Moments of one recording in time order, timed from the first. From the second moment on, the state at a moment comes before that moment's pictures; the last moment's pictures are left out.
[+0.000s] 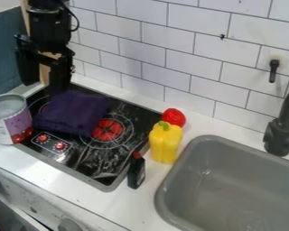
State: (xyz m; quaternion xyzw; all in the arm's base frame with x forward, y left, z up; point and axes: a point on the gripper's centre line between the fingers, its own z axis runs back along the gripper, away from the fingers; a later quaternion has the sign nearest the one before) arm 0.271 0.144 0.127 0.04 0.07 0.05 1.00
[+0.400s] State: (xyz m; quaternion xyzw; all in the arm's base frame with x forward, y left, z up) arm 0.284 0.150 0.124 0.03 0.07 0.04 1.00
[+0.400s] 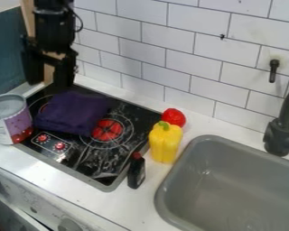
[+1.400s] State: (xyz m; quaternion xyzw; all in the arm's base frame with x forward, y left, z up) arm 0.287 0.223 0.097 0.03 0.10 0.09 0.99
